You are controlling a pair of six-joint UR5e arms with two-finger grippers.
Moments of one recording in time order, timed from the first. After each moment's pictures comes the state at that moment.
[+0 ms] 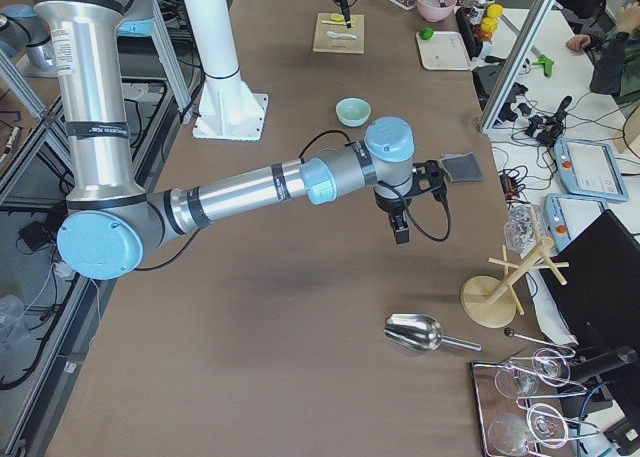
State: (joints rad) left arm -0.88 -1.36 -1.75 -2.41 -1.93 -1.11; right arm 1.52 -1.52 1.80 -1.47 2.41 0.12
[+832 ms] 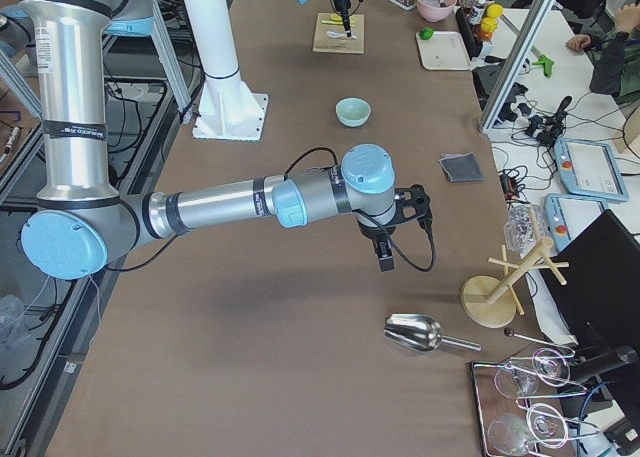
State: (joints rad) left arm -0.83 -1.41 -1.69 -2.45 -1.92 -1.11; right arm 1.59 -1.59 1.80 -1.46 2.43 0.06
